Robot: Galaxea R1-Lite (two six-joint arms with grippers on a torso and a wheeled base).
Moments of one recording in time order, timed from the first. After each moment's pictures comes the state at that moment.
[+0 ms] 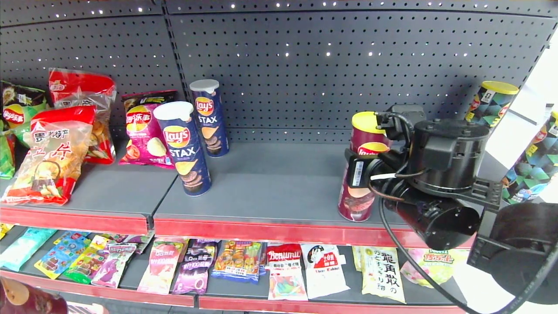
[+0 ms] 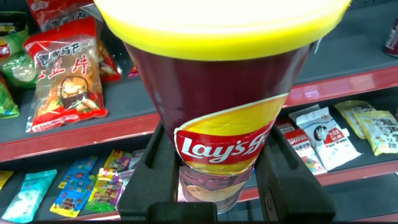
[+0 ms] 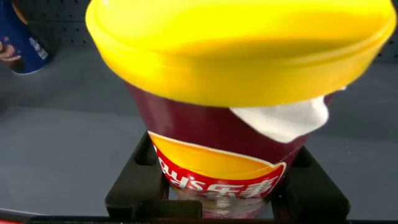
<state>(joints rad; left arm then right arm) -0.02 0.28 -0.45 0.17 -0.13 0.17 0.75 1.73 -0.82 -0.75 -0.68 0.10</state>
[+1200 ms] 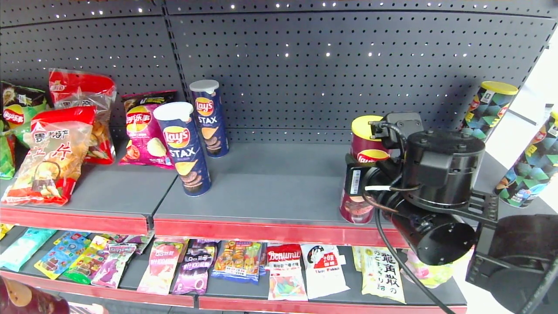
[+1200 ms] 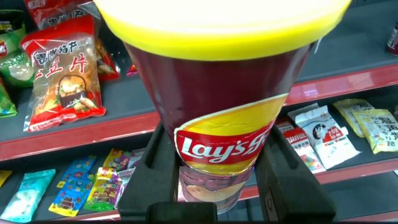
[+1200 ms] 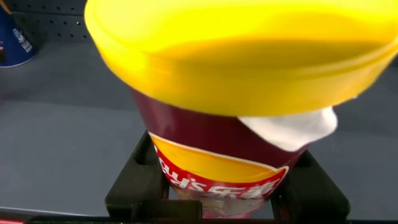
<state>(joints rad) -0.02 0.28 -0.45 0.17 -0.13 0.17 0.80 1.73 -0.78 -0.77 -0.78 0.07</state>
